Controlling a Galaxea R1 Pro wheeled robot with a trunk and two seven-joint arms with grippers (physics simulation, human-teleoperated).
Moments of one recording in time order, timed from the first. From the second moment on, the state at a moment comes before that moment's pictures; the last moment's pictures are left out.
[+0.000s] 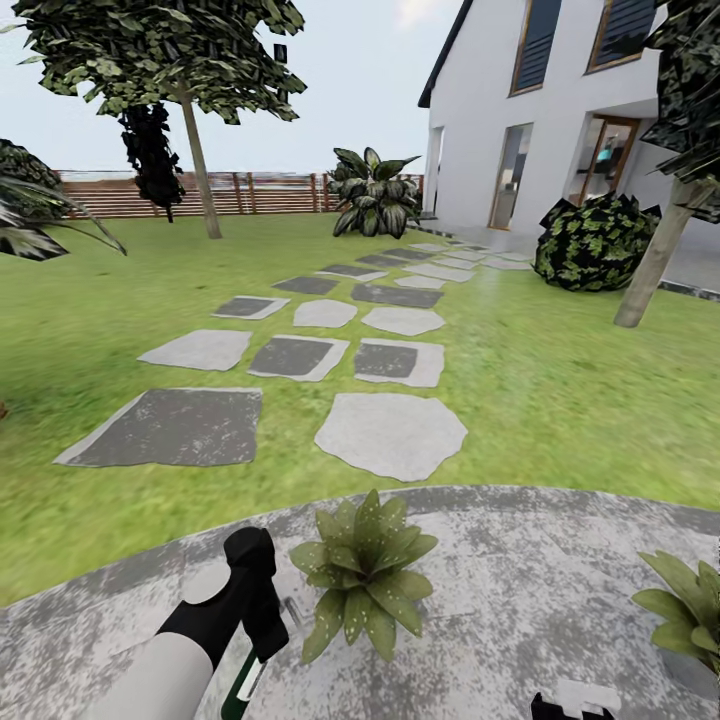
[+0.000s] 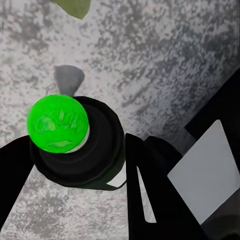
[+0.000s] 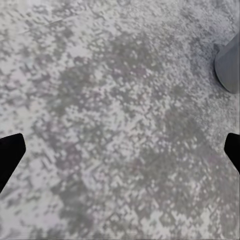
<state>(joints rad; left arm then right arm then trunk) -0.59 -0.10 -0.13 -0.85 -1.39 0.80 -1.44 -0.44 -0.08 -0.35 -0.03 0.33 -0.34 -0.38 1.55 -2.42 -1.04</state>
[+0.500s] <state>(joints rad) -0.59 -0.09 -0.13 -0.87 -1.39 0.80 -1.43 -0.44 -0.08 -0.35 -0.03 0.33 -0.34 -0.38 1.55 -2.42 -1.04</state>
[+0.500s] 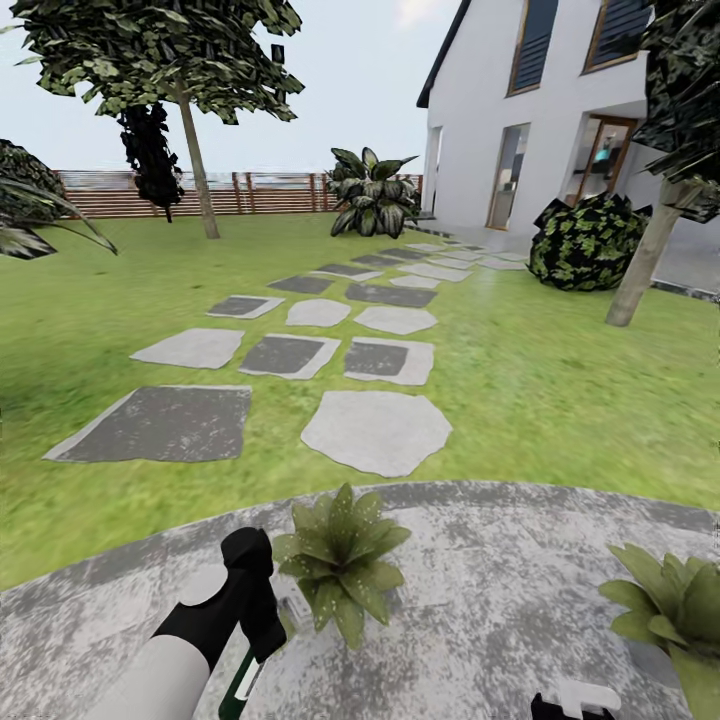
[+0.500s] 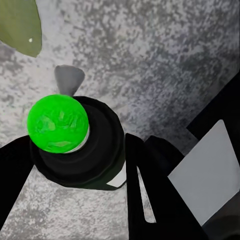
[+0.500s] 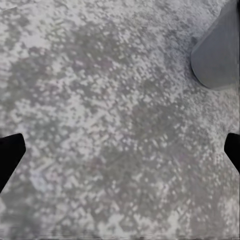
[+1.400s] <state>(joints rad) -0.49 0.03 0.16 -0.74 -0.97 0.07 -1.07 -0.44 -0.07 -0.24 -0.04 0.44 -0.34 -0.37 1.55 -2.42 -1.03</state>
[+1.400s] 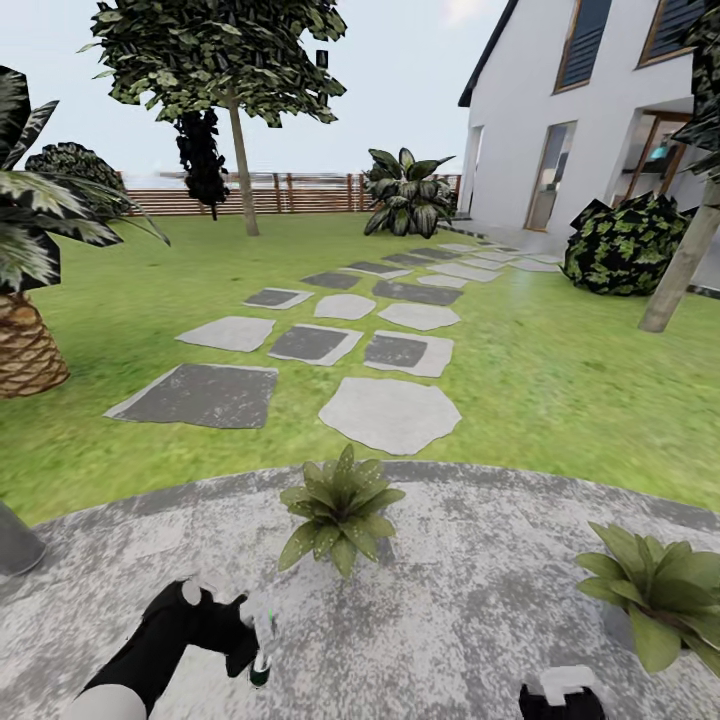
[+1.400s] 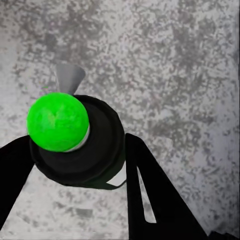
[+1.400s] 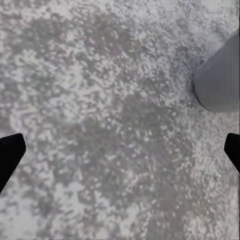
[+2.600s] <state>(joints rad) -0.51 0.03 0.16 -0.52 -0.98 -0.19 -1.08 -0.48 0.13 0.10 -0.59 0.74 -0.33 0.71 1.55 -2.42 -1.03</state>
